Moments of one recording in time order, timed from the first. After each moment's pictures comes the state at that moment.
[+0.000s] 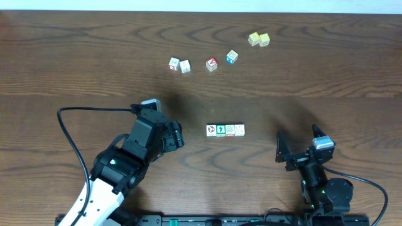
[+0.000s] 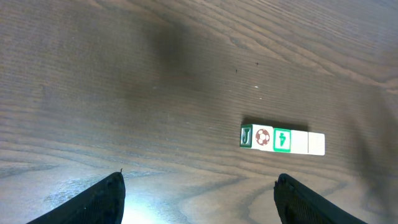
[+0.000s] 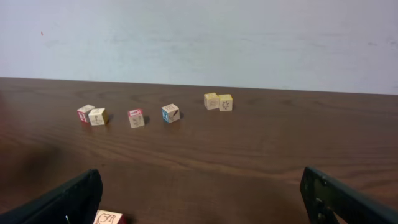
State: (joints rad) left arm -0.51 0.98 0.76 -0.67 -0.06 -0.70; right arm 0.00 0.01 0.01 -0.05 -0.23 0.06
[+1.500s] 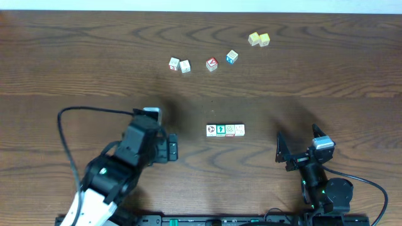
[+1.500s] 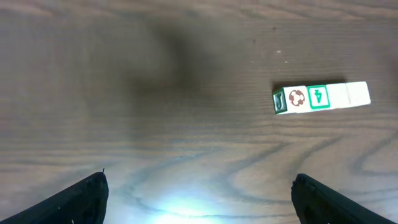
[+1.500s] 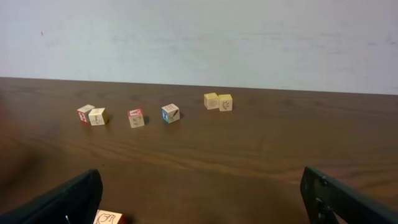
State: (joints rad) left arm -0.45 0.87 0.73 -0.78 -0.04 -0.37; right arm 0.00 0.01 0.01 -0.05 -0.23 0.06
